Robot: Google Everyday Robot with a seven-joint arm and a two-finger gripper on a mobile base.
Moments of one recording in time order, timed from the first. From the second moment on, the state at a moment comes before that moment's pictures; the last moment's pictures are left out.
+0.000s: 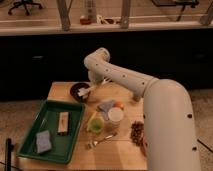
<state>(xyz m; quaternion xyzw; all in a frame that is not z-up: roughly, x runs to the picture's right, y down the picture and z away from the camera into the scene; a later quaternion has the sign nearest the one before) -0.048 -0.012 0.885 -0.22 -0.12 -0.23 0.94</state>
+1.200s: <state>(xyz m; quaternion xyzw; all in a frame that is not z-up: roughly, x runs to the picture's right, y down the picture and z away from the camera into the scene) -0.049 0.003 0.904 -0.26 -0.08 -0.08 0.96</state>
